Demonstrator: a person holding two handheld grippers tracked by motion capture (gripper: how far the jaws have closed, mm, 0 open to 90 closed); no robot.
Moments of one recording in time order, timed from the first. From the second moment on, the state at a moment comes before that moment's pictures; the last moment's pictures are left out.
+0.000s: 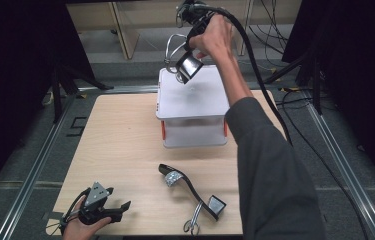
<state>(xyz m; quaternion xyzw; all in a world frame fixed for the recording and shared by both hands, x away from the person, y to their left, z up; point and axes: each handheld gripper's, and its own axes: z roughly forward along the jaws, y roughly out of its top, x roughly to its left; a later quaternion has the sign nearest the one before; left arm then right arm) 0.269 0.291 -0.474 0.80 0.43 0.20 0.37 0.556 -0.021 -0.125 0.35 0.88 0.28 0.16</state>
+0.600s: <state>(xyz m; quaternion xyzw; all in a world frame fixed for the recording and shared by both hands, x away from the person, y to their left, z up) 0.266 0.292 -0.473 0.80 0.43 0.20 0.37 0.616 0.017 -0.178 0.36 0.85 0.33 0.19</state>
